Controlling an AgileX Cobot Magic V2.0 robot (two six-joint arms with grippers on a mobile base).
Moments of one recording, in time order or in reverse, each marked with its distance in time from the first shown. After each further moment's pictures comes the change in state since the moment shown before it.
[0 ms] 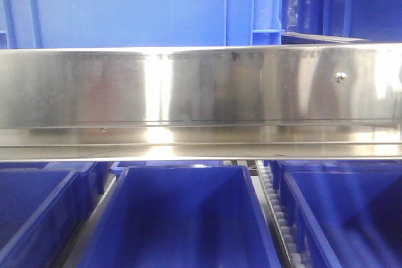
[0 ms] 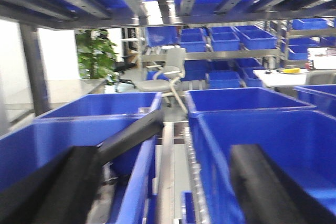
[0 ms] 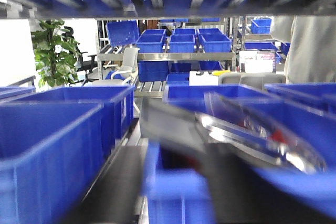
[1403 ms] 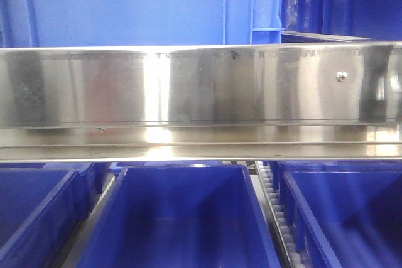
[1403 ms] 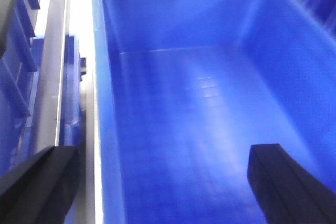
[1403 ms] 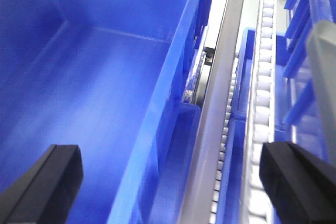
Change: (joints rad) left arm -0.170 1.043 -0.962 -0.100 0.649 -0.072; right arm 0.464 1.361 -1.296 -0.212 0.729 0.225
